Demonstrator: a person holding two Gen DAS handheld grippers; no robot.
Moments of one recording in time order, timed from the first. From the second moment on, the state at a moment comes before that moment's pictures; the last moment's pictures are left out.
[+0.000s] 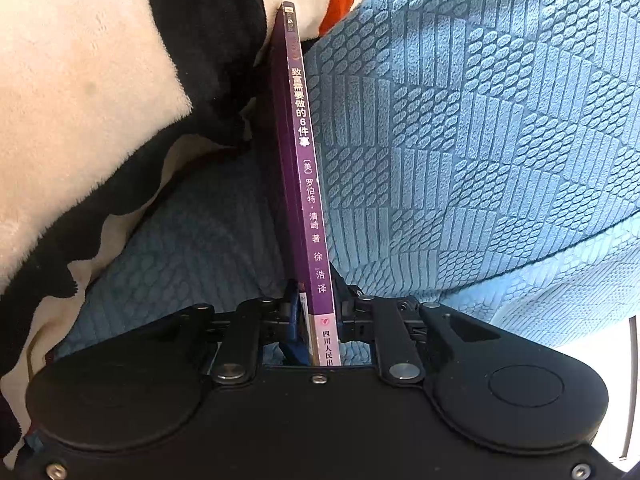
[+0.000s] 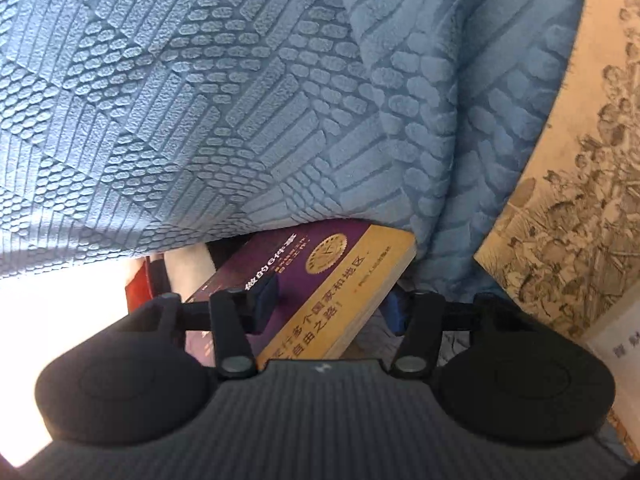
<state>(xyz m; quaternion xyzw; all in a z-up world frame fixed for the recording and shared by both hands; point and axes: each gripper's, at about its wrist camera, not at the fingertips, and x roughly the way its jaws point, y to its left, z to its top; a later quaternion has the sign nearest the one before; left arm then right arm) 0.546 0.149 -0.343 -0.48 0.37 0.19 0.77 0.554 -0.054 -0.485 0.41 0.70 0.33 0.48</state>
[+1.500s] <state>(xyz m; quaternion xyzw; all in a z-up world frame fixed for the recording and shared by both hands) 0.494 0.052 -0.206 -0.52 0.26 0.05 0.81 0.600 -0.210 -0.275 0.36 0.53 0.48 0.59</state>
